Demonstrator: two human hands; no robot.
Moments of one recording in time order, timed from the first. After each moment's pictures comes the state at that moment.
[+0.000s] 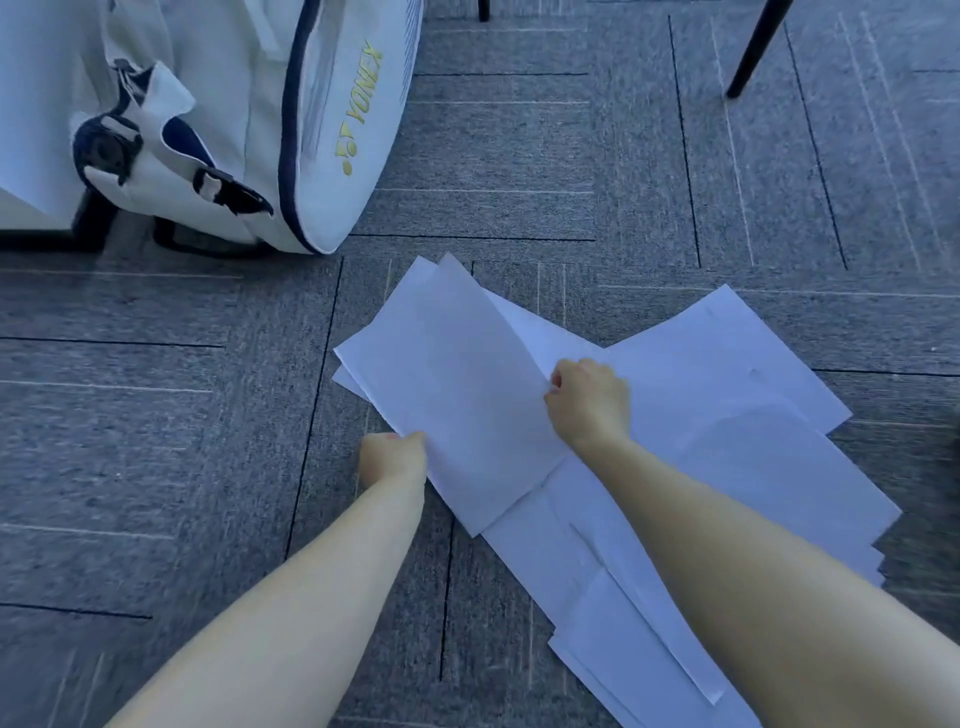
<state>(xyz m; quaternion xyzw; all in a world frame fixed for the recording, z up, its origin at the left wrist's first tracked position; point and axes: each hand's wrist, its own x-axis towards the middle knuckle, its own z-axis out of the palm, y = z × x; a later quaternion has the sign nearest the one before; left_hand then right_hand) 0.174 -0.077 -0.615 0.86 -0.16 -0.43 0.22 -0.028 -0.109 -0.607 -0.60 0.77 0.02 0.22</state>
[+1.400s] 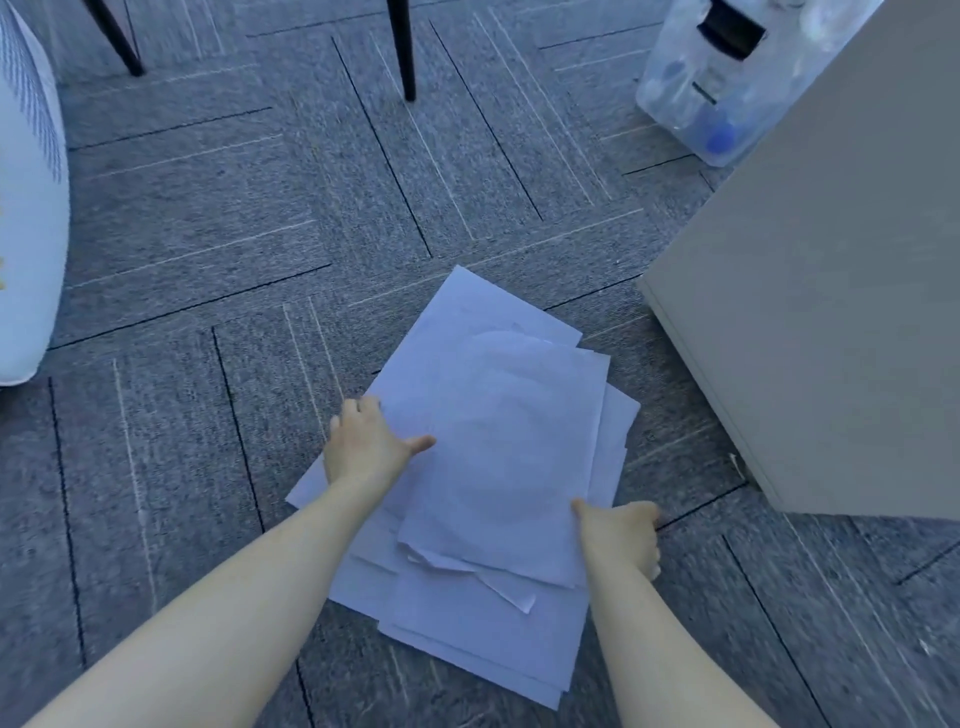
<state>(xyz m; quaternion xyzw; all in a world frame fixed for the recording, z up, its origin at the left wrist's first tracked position) -0.005 -0.089 -0.605 0.63 -0.72 -0.29 -0.08 -0.166 0.111 -0.601 0.13 0.94 -0.15 0.29</state>
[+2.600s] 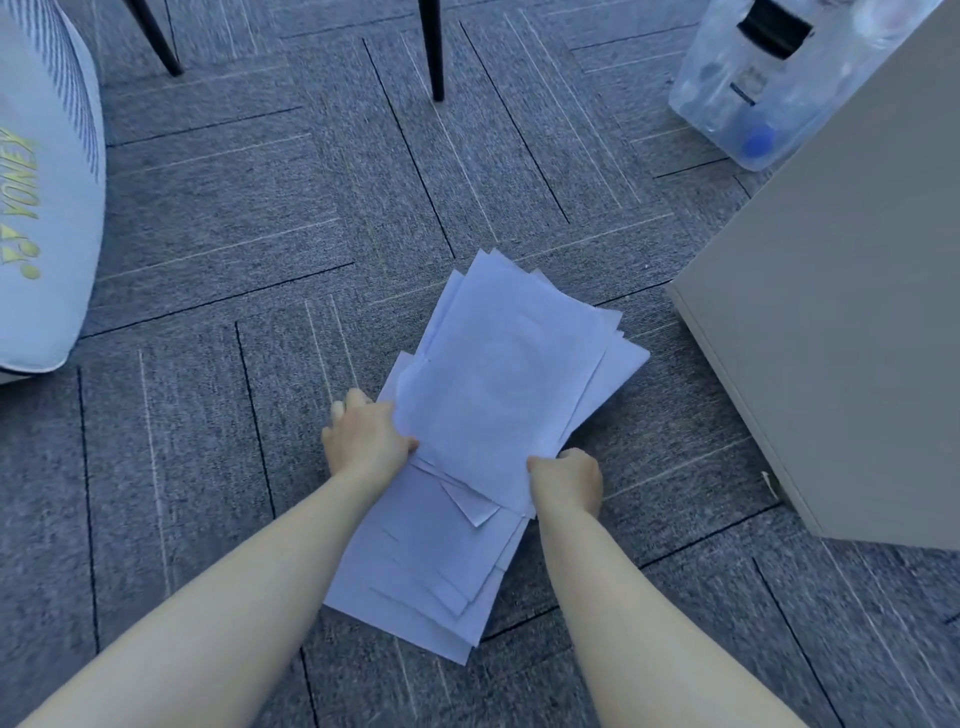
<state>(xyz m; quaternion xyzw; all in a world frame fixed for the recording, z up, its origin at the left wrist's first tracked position) 0.003 -0.103 -0.604 0.62 -0.74 -0.22 -0.13 -0.149 0.031 -0.609 0.01 0.89 -0.26 0.38</state>
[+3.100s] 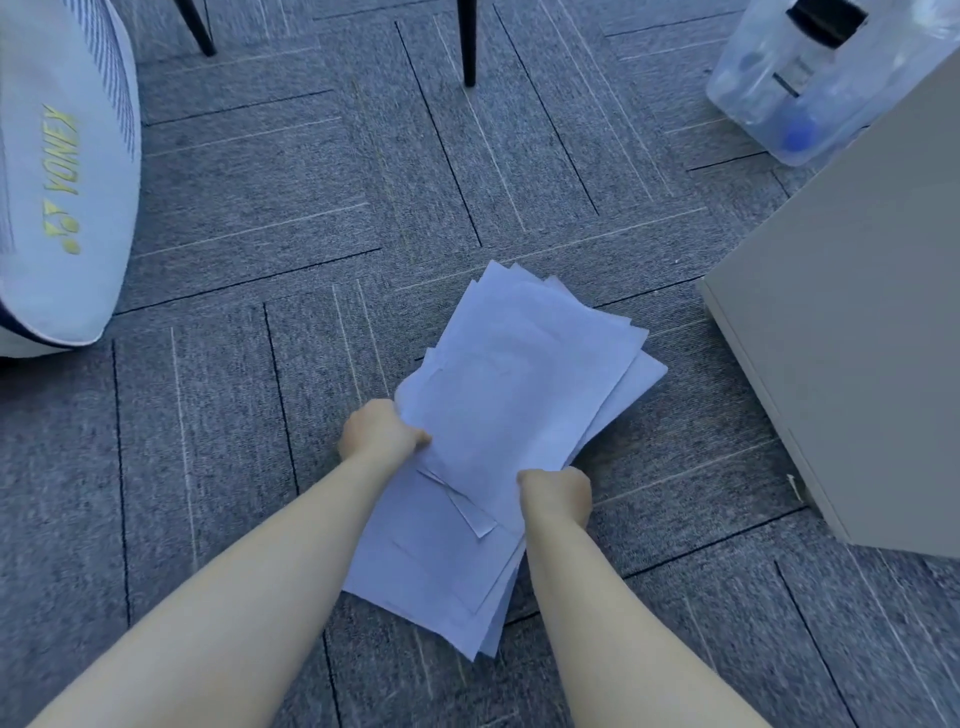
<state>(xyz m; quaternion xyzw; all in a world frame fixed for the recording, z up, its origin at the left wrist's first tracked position) 0.019 -0.109 -0.608 0.69 -0.61 -0.36 -0.12 -0.110 0.030 -0.608 0.09 0.86 -0.27 0.41</state>
